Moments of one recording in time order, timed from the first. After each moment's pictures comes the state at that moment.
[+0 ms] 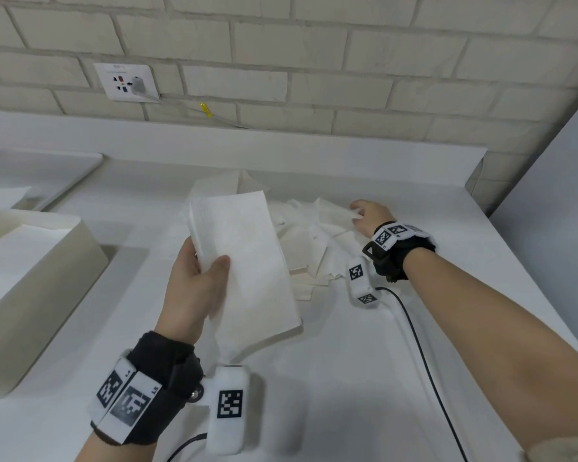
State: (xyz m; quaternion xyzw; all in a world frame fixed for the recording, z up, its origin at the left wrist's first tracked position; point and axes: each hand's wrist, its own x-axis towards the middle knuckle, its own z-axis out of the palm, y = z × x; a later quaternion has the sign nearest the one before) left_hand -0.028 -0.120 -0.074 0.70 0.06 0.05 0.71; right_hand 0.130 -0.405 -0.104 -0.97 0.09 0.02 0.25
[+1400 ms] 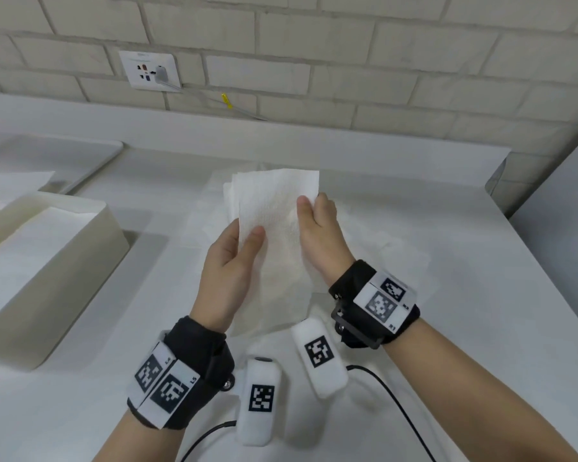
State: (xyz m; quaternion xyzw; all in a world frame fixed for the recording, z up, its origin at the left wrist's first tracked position) left_hand -0.039 -0.135 -0.058 0.67 -0.04 0.09 0.73; right_hand 0.009 -0.257 -0.040 -0.82 -0.03 -0.05 0.57
